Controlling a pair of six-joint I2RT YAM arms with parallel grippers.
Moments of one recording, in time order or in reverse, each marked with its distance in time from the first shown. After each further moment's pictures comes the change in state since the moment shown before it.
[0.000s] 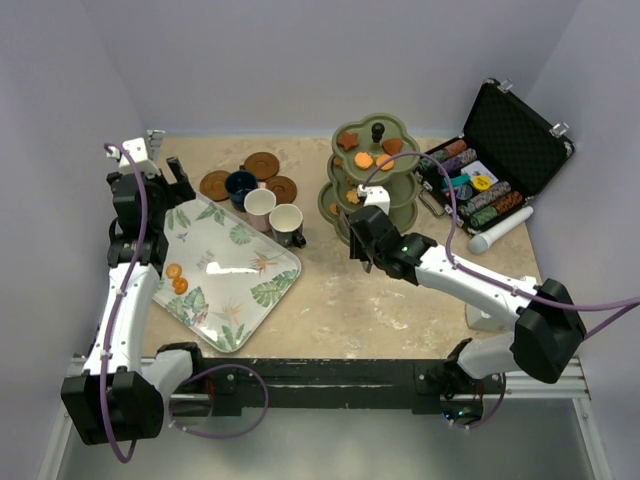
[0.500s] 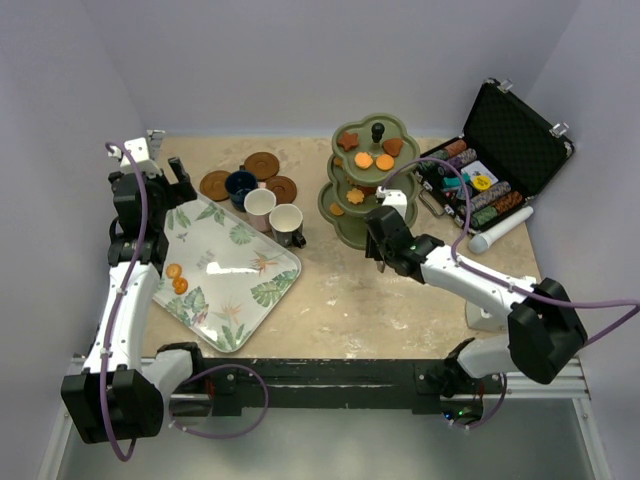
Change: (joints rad) left arm 0.000 0.008 0.000 0.000 0.019 -0.001; right arm -0.114 0.000 -0.100 0.058 0.002 0.000
